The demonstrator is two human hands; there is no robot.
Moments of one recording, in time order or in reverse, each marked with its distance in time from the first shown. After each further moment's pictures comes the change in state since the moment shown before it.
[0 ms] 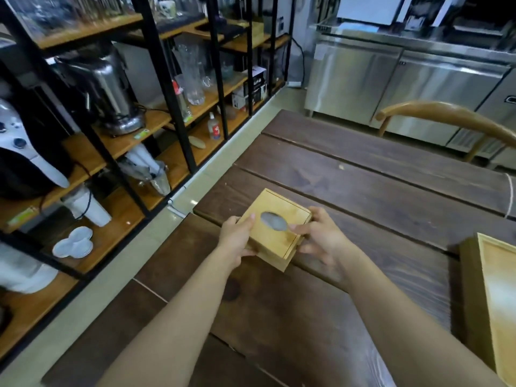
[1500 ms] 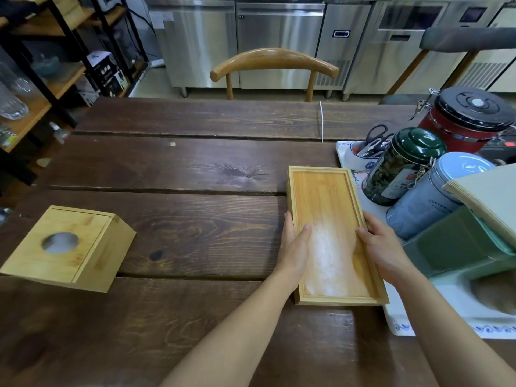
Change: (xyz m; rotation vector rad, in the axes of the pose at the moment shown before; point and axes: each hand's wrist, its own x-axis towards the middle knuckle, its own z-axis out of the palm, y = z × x) left_hand -0.125 -0.156 0.365 0.269 -0.635 0.118; right_hand -0.134 0.105 -0.366 -0.124 0.658 -0.153
